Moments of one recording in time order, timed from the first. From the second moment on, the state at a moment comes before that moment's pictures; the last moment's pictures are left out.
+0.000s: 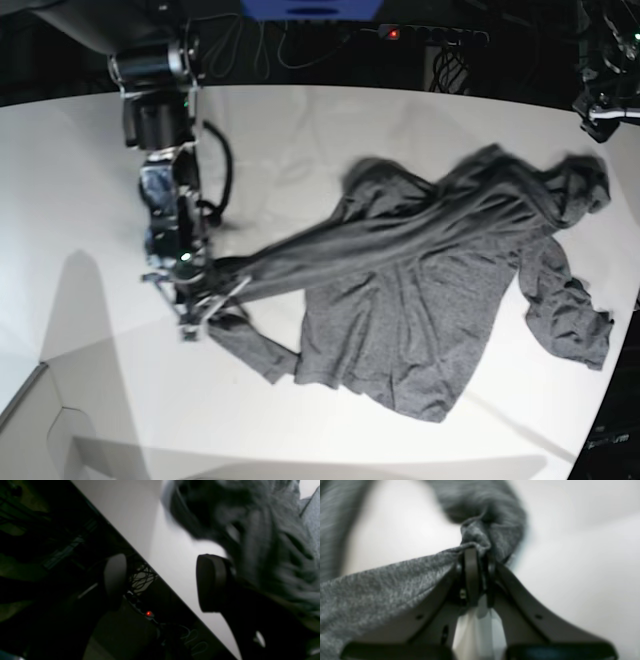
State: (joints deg) left arm 28.2 -6.1 -47.4 105.1 -34.4 0.1 44.3; right arm 18.4 1.1 1.6 61.3 -0.6 0.7 -32.3
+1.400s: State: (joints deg) left arm 27.3 -4.8 -41.9 113.0 -34.3 0.1 44.2; right arm -5.9 0.4 -14.9 100.1 -0.4 8.5 -35.5
